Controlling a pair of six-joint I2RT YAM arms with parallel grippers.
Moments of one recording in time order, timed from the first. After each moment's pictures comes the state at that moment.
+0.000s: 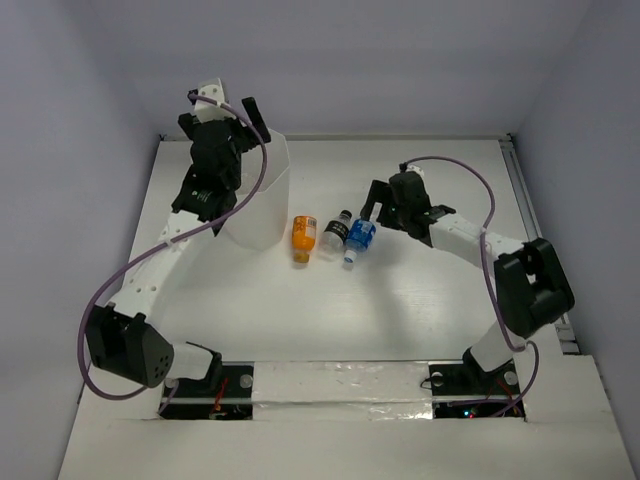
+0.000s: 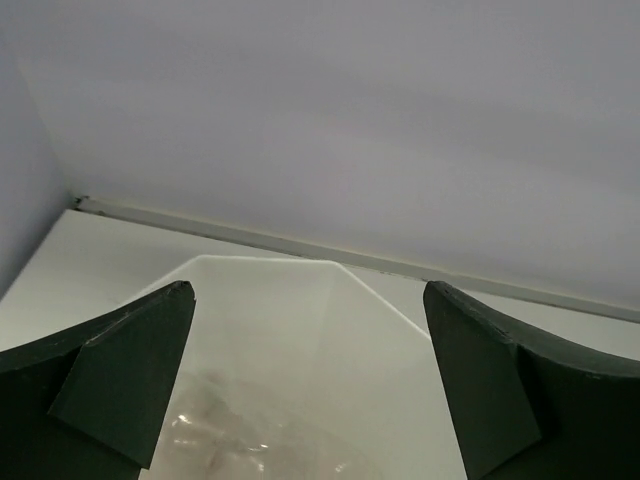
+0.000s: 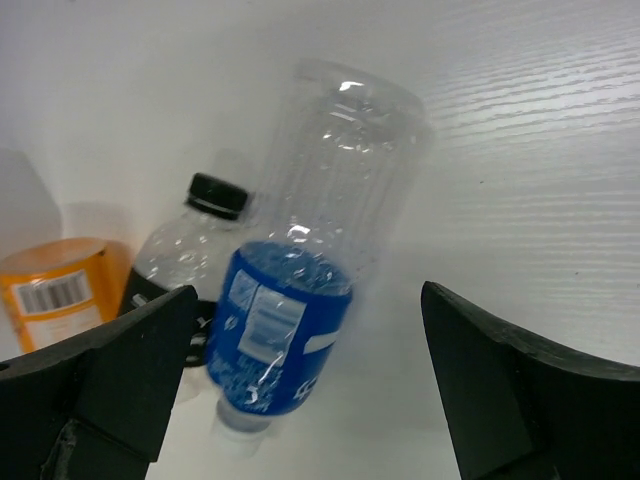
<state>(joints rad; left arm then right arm) -0.36 1.35 1.30 0.06 -0.45 -0.21 0.47 1.61 1.05 -0.10 0.15 0.63</state>
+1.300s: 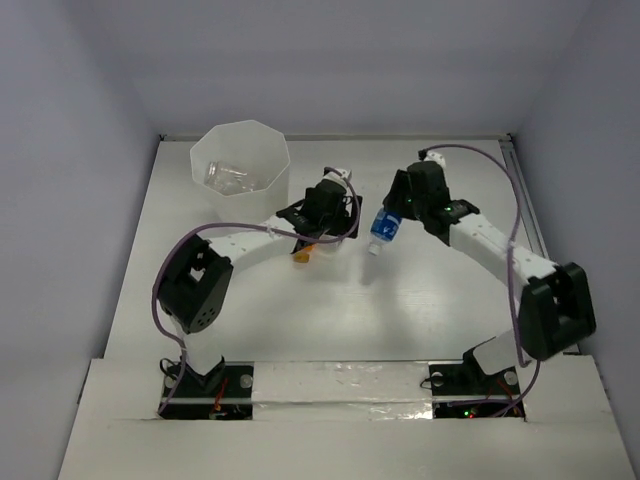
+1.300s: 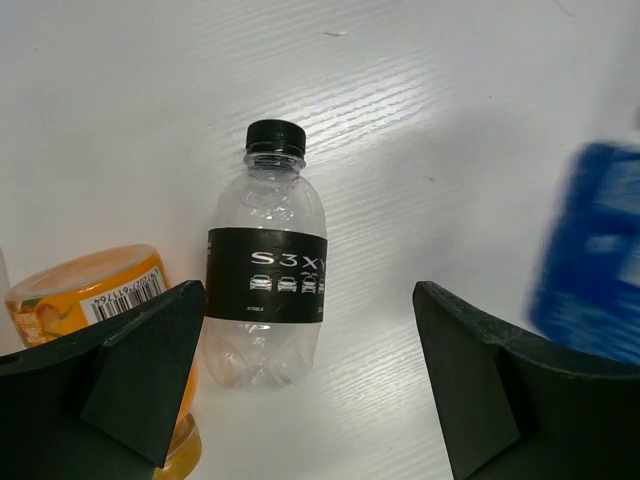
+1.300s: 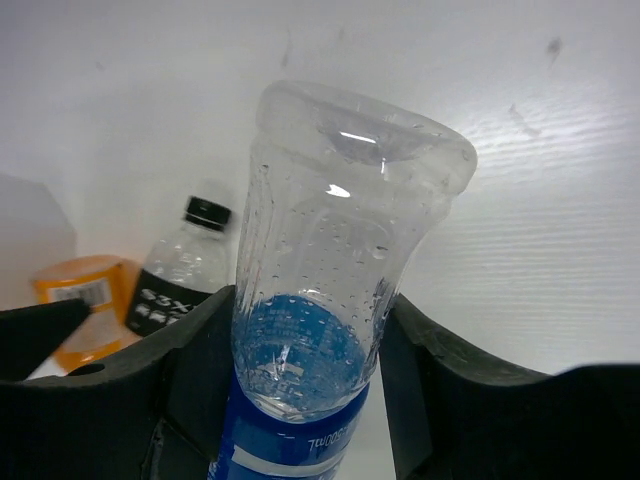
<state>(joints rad) -0.74 1.75 1.21 -0.13 -0.19 -0.38 0.42 1.53 1.10 -0.23 0.21 0.57</state>
